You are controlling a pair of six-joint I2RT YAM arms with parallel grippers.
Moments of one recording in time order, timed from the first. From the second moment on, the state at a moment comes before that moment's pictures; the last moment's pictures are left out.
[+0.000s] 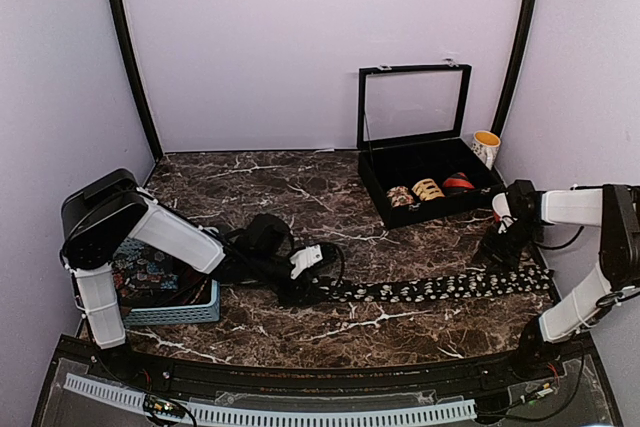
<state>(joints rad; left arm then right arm) -0.88 1.90 0.87 0.25 0.45 0.29 -0.05 1.47 0.74 -0.64 -0.25 0.53</state>
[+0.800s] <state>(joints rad) -0.92 1.79 0.68 0.37 0.39 0.19 0.64 1.60 0.86 -0.27 -0.69 0.77</state>
